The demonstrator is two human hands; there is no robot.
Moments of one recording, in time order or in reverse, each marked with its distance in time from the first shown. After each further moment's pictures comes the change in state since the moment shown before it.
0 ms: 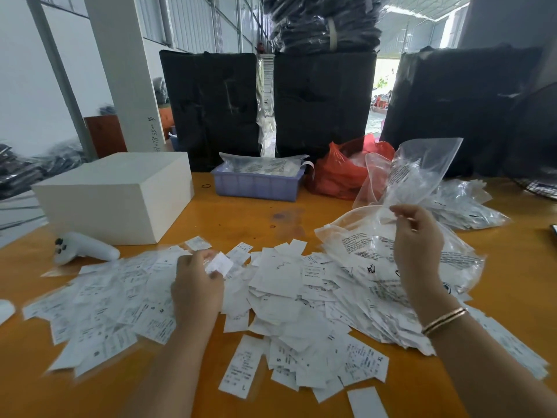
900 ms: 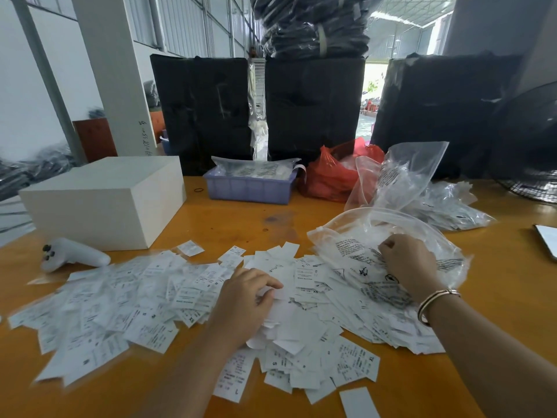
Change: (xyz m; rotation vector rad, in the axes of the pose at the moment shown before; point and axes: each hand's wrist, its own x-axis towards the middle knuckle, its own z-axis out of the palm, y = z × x) left_hand -0.030 0.016 0.024 -0.104 -0.432 0.625; right_hand 0.020 0.042 -0.015 -0.909 -0.356 0.071
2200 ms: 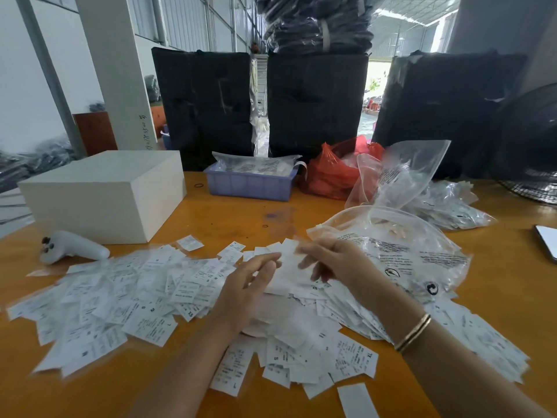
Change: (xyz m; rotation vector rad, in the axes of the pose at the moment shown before) left_hand 0.000 0.017 -0.011 -0.564 -0.024 -0.196; right_hand -0.065 -0.081 -0.012 0.954 -0.684 -0.238
